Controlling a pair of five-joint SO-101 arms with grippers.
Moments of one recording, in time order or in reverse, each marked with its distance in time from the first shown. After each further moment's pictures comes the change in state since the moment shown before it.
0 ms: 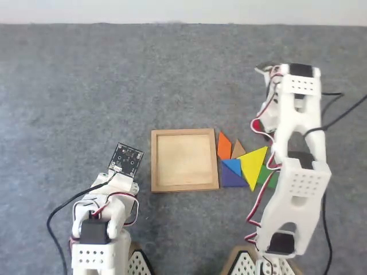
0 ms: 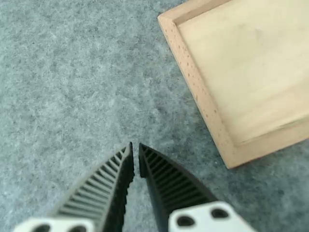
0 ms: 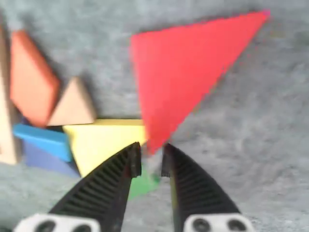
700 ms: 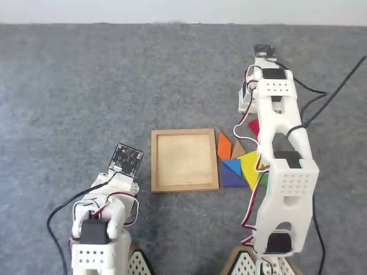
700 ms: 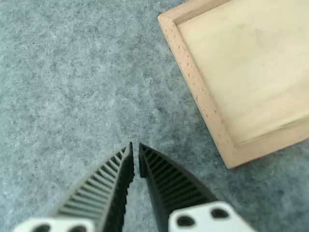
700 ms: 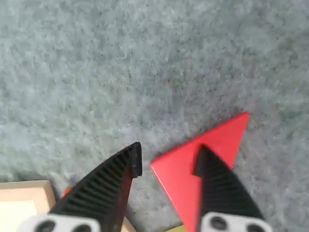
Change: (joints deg) left arm 0.0 0.0 0.0 0.0 0.0; right arm -6.9 0.0 5.5 -26.5 -29.5
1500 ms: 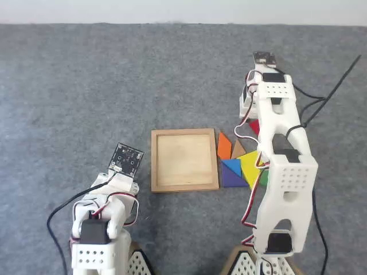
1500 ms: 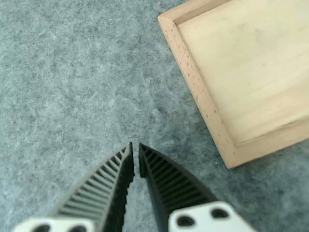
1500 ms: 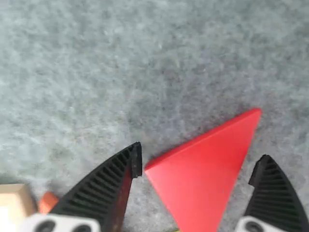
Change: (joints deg) left arm 0.0 0.0 0.0 0.0 0.0; right arm 1.1 4.7 0.0 -0.2 1.2
